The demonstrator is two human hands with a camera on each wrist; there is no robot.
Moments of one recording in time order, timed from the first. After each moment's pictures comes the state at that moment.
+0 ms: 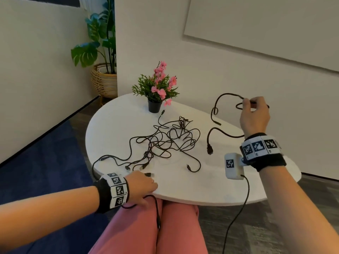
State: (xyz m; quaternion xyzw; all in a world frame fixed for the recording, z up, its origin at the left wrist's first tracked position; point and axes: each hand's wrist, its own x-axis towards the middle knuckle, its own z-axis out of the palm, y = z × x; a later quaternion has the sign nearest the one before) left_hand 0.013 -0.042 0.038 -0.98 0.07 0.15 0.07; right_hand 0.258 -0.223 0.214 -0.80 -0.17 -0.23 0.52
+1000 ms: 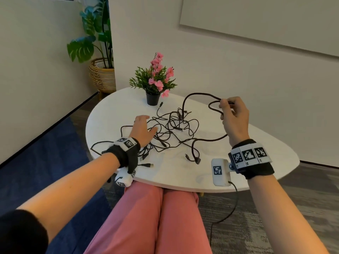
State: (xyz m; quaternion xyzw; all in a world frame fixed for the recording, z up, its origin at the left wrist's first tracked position) left_hand 0.083 0.000 0.082 -0.87 -0.29 -0.21 -0.34; right_hand 0.201 -0.225 0.187 -0.74 -0.26 -0.08 0.62
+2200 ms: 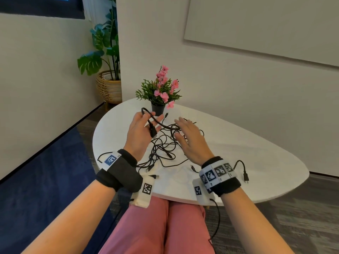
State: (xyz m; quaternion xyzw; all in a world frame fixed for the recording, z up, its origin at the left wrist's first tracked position) left_hand 0.034 -0.041 0.166 -0.44 -0.11 -0.36 -0.82; right_hand 0.158 -0.161 0.137 -0.81 -0.51 -0.03 0.28
